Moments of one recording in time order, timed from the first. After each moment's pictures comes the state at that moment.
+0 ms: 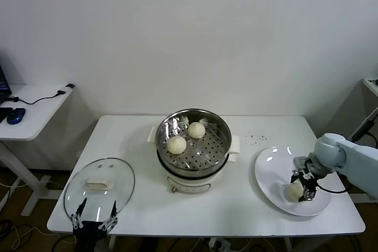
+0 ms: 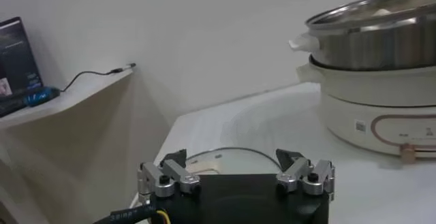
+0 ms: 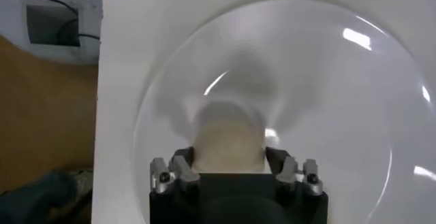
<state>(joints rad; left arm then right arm) 1.84 -1.54 -0.72 -2.09 0.13 0.01 0.04 0.05 0.50 -1.08 1.32 0.01 -0.22 -1.06</state>
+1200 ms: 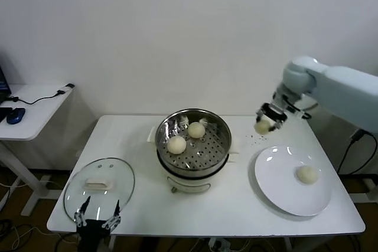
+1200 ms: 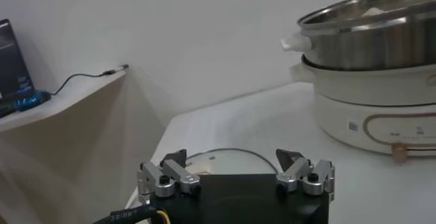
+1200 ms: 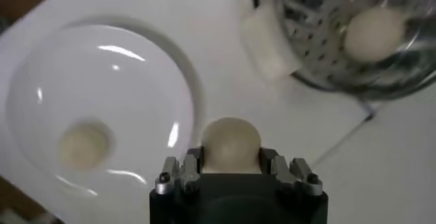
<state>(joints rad) 1.83 -1.54 -0.69 -2.09 0.17 0.04 0.04 0.70 0.88 -1.32 1.30 -0.09 0.43 -1.17</state>
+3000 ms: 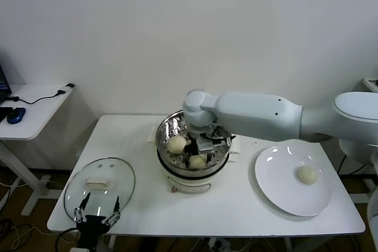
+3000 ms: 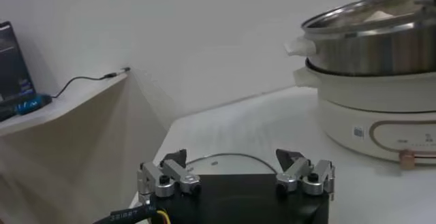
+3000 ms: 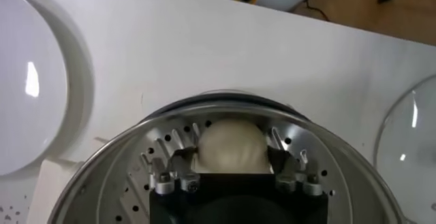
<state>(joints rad) 1.81 -1.53 -0.70 -2.10 0.15 0.06 0.04 0.51 1.23 -1.32 1.39 -0.24 0.63 -1.18</state>
